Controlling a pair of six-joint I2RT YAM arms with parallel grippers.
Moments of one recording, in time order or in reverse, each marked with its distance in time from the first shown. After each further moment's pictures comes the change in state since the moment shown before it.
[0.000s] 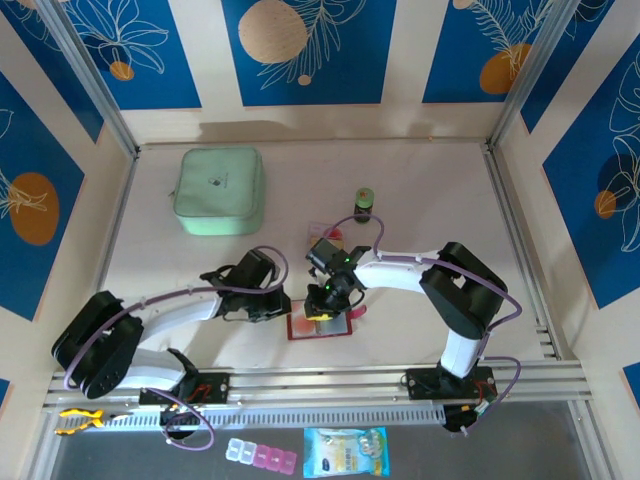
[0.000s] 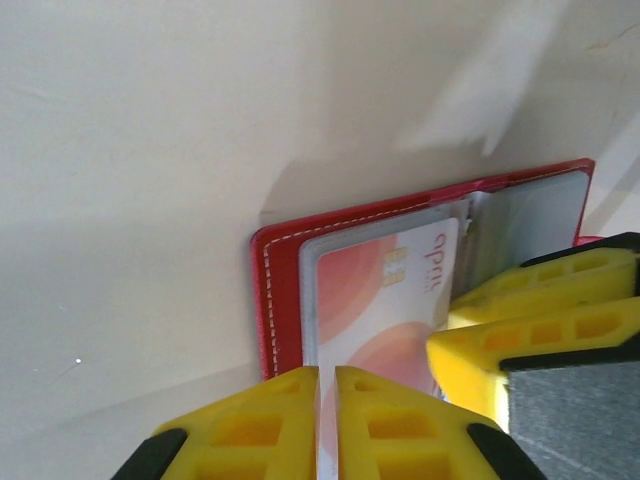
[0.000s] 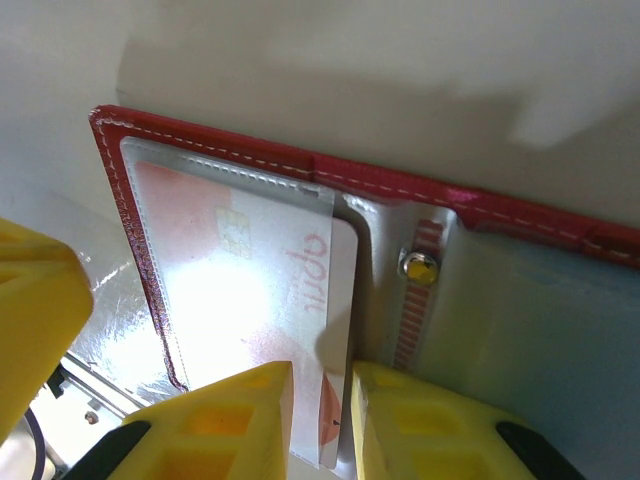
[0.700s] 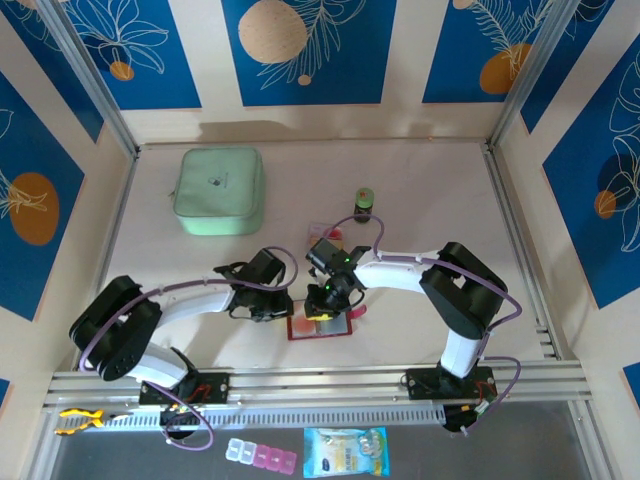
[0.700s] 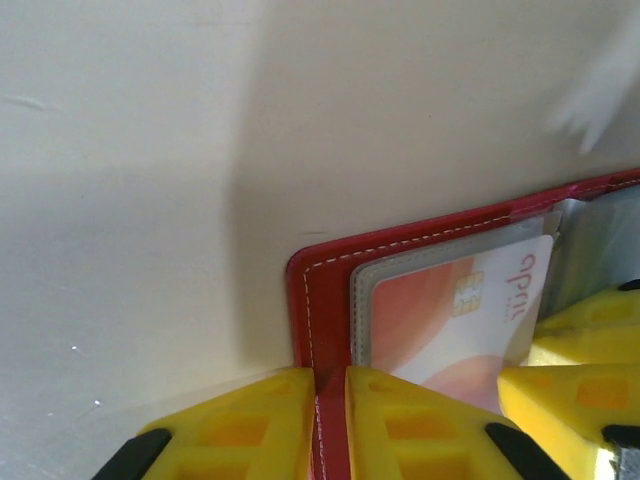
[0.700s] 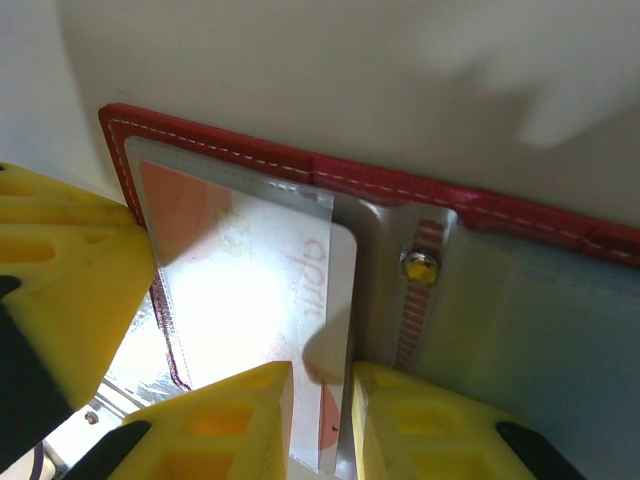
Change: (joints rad) left arm -0.037 0.119 0.062 -0.066 -0.053 0.043; right arm 0.001 0.000 0.000 0.000 0.000 0.000
